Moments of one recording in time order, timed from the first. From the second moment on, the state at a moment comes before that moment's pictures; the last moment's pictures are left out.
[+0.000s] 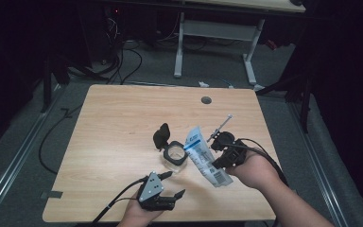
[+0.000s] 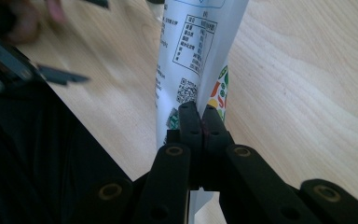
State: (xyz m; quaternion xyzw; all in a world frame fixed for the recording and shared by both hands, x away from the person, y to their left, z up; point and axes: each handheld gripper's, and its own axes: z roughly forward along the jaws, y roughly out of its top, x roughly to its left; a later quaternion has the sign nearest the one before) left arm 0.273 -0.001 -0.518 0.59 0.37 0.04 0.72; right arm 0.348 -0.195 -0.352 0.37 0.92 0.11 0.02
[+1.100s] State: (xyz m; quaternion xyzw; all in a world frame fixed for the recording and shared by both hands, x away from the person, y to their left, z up) left arm 0.275 -0.053 -0.508 0.58 0.37 0.02 0.73; right arm 0.348 -0.155 -0.350 0.34 0.93 0.12 0.02
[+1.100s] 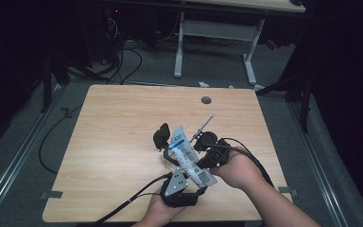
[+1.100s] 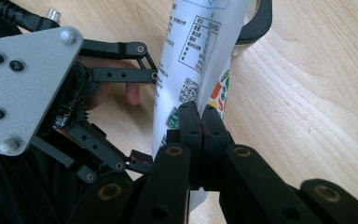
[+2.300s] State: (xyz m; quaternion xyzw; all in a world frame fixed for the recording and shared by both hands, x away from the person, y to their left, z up) left arm 0.280 -0.067 -0.503 0.59 0.37 0.05 0.72; right arm 0.367 -0.159 -0.352 0.36 0.93 0.12 0.02
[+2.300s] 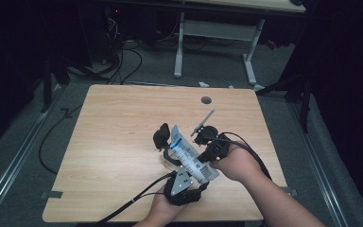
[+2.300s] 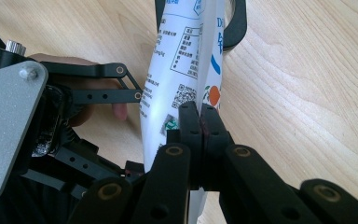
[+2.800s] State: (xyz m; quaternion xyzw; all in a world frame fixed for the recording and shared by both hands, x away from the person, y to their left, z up) left arm 0.285 -0.067 -0.503 0.58 0.38 0.05 0.72; right arm 0.376 -0.157 -0.354 0.36 0.93 0.11 0.02
